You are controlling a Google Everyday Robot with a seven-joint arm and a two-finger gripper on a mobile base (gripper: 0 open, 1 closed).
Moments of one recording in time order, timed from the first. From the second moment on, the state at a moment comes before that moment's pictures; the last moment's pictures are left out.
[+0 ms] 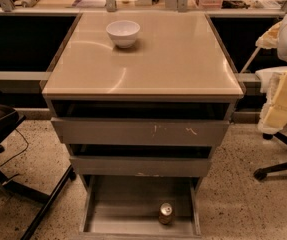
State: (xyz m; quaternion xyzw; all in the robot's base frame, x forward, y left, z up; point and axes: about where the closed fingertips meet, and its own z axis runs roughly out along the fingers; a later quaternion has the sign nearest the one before) arm 0.438 -0.217 0.977 -0.60 0.78 -0.04 0.16
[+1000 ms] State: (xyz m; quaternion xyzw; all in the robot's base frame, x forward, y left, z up) arm 0.405 -0.218 0.899 -0.61 0.76 0.05 0.22
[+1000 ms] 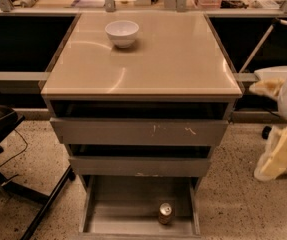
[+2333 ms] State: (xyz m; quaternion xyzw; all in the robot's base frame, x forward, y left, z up) arm 0.410 -0.255 0.565 -0.42 0.82 0.24 0.30
